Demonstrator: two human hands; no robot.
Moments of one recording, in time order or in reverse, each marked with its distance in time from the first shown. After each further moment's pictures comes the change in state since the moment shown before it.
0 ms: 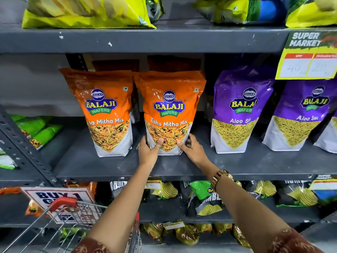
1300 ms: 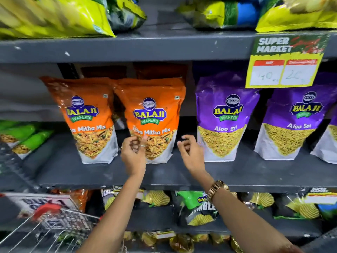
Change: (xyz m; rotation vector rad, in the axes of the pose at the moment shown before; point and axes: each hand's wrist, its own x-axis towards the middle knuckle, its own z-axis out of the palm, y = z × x) left_hand -0.024 0.035 0.030 -0.121 0.417 0.257; right_hand 0.003 0.004 -0.038 -0.118 0.257 -0.289
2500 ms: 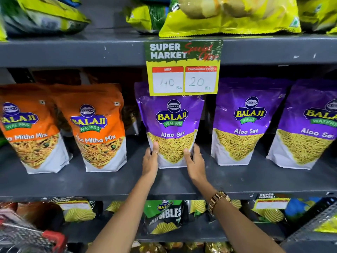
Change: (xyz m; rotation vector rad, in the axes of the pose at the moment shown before) left_hand -0.096 0.017 0.160 0.042 -0.463 -0.425; right_hand 0.011 0.092 -0.137 0.136 0.030 0.161
